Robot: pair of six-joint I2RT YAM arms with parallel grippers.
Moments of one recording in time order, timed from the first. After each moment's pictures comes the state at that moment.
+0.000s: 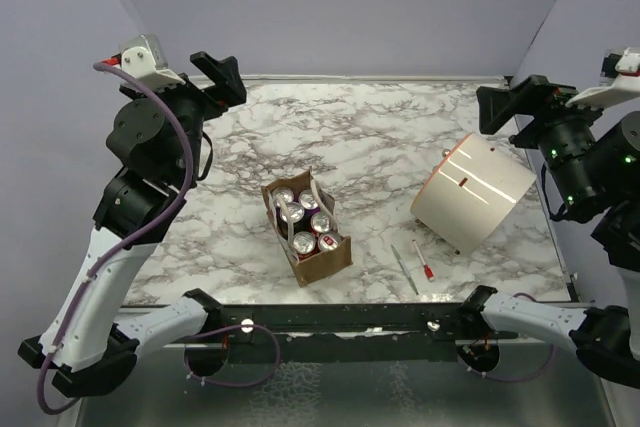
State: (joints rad) left arm -0.62 1.01 1.56 -0.35 -0.59 -0.32; right arm 0.78 0.99 1.87 -0.82 0.67 0.24
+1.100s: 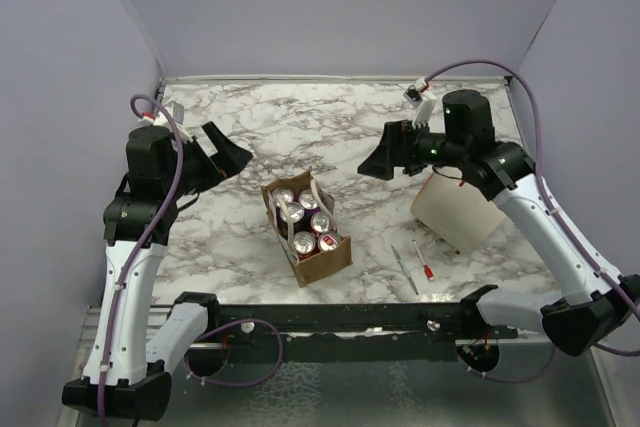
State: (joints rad) left arm -0.08 0.88 1.22 -0.78 0.23 -0.61; right arm 0.47 1.20 1.35 -0.66 -0.45 0.36
